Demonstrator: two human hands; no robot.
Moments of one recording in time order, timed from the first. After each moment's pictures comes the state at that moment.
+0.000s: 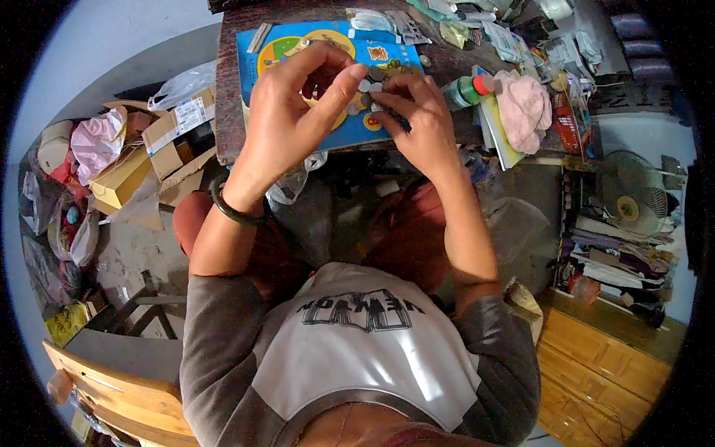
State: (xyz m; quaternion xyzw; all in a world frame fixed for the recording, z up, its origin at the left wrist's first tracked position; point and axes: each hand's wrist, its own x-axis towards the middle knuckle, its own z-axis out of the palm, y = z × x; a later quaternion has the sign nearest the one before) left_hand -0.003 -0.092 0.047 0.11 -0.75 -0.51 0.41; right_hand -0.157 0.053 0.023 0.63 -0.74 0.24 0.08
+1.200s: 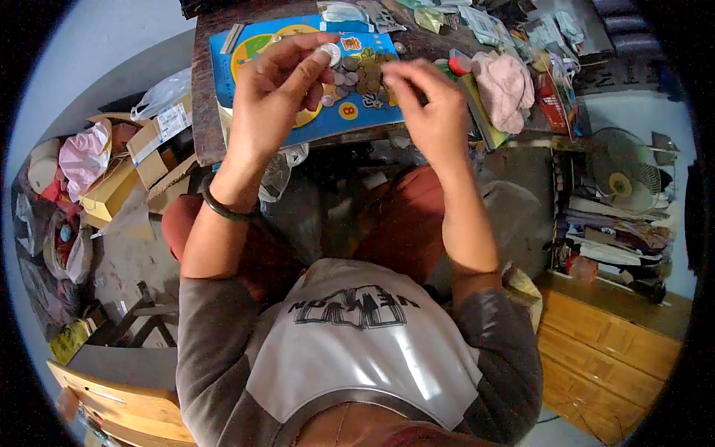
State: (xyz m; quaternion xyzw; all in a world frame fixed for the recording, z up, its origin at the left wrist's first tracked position) left_hand -0.010 -0.082 0.045 0.14 -0.58 -0.75 0.30; right_hand -0.152 0.064 0.058 0.53 -0.75 0.38 0.09
